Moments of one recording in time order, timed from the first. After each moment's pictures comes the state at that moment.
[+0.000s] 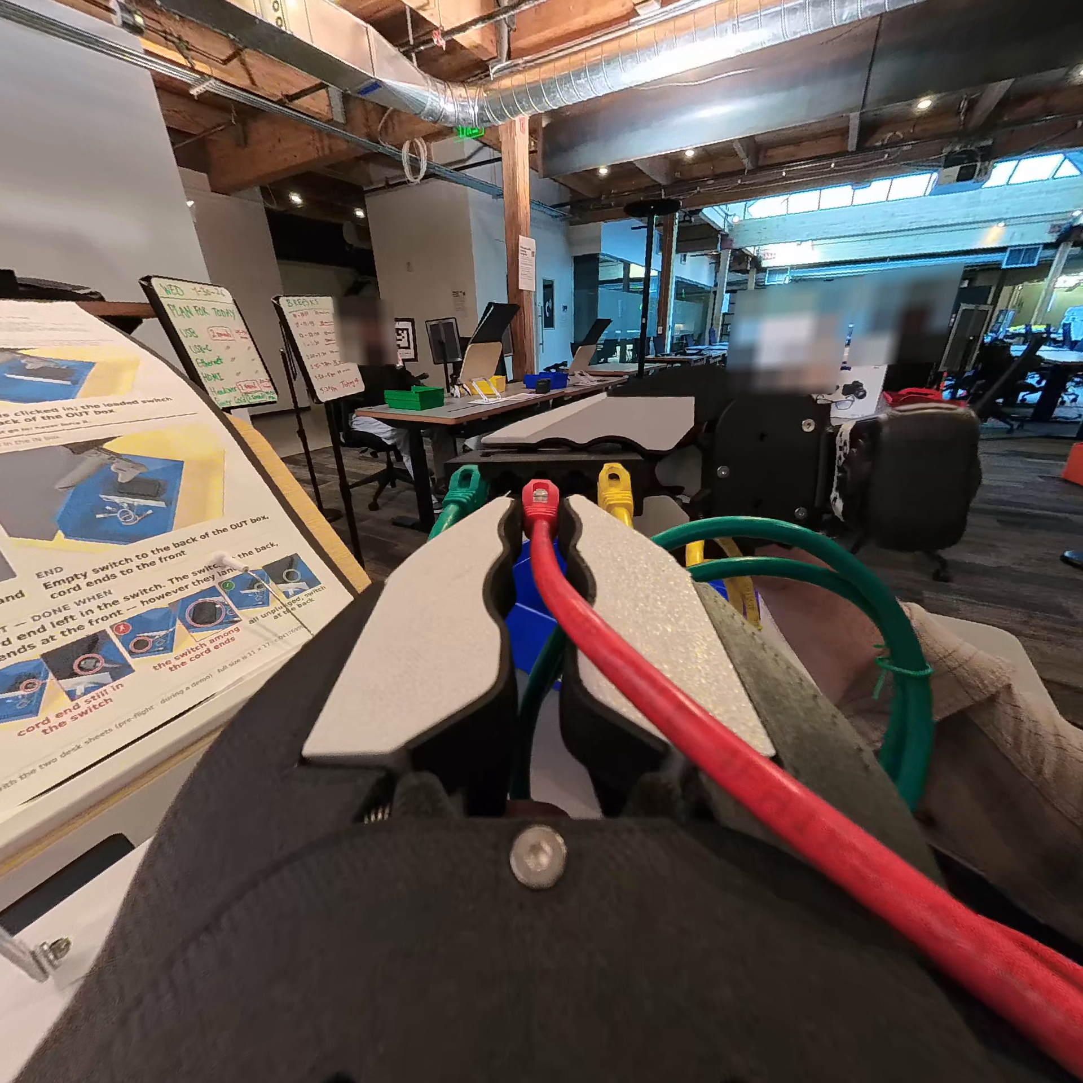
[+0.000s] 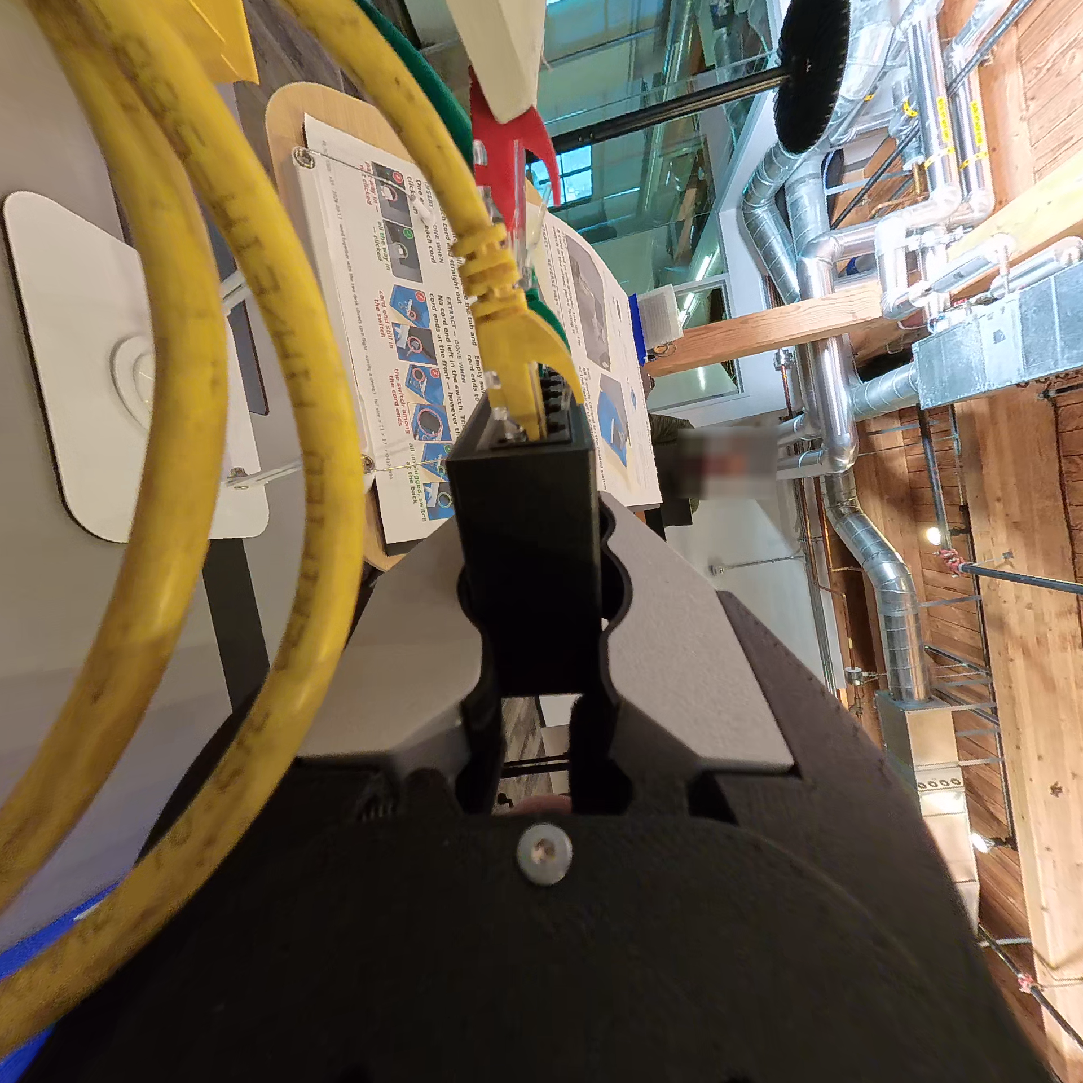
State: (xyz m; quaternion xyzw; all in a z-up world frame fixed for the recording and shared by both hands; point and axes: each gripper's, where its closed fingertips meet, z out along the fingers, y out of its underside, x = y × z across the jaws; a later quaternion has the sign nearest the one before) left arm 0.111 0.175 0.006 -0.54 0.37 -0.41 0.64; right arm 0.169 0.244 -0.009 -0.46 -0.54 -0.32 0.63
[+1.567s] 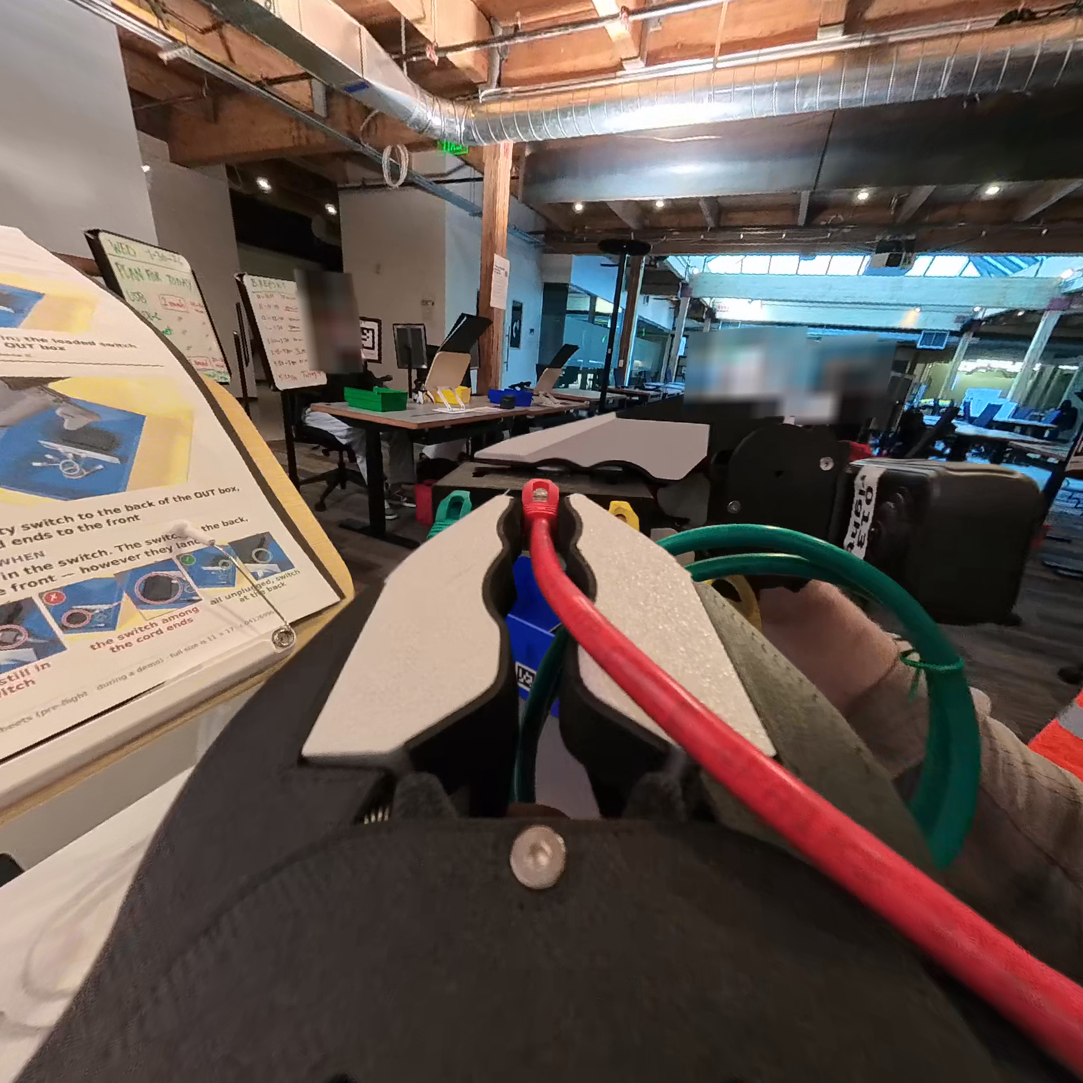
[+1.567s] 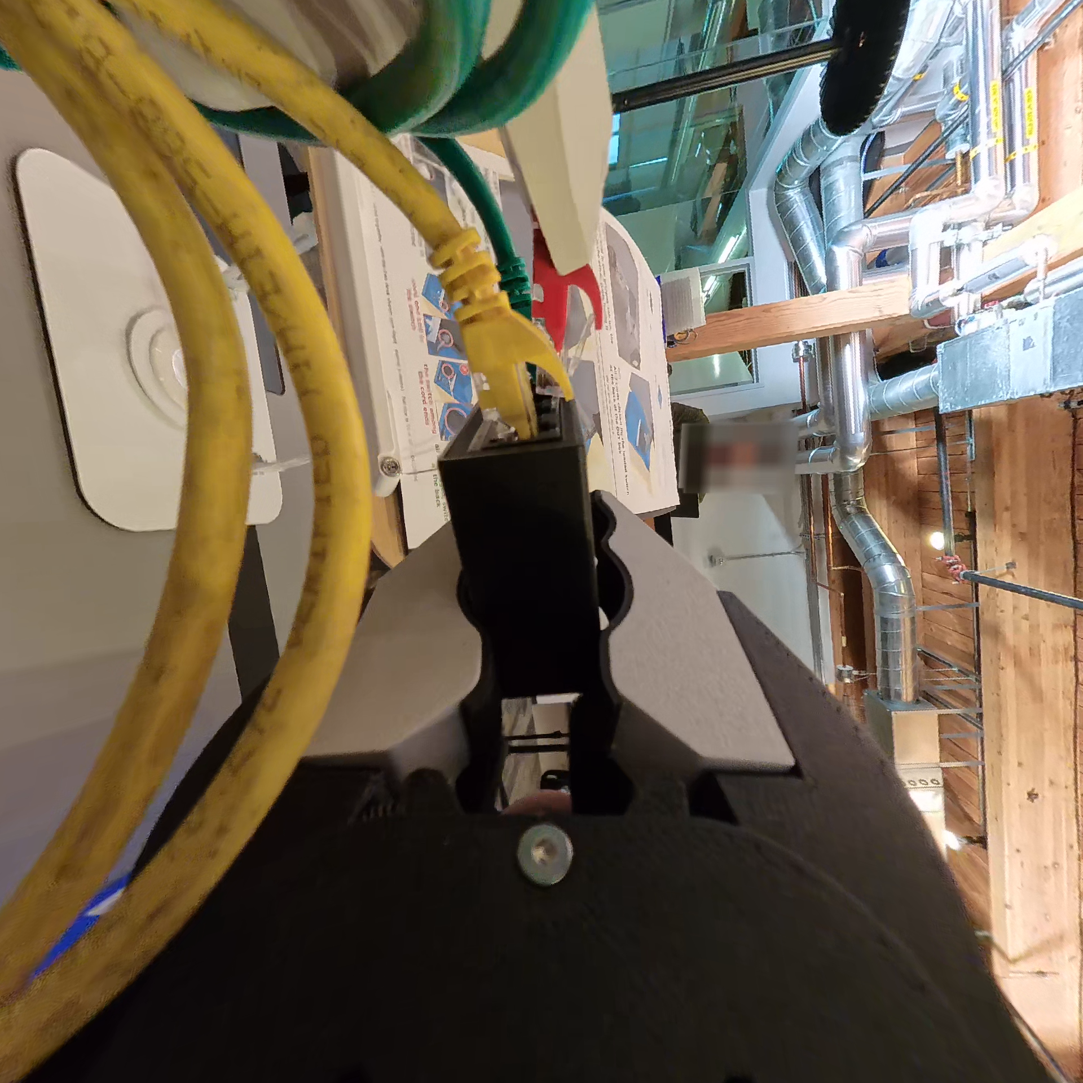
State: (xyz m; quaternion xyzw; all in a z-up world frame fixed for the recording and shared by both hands) left arm 0.112 0.198 -0.008 -0.53 0.34 -0.47 0.61; right arm 0.156 0.250 -0.026 -0.47 -0.56 -0.34 0.60
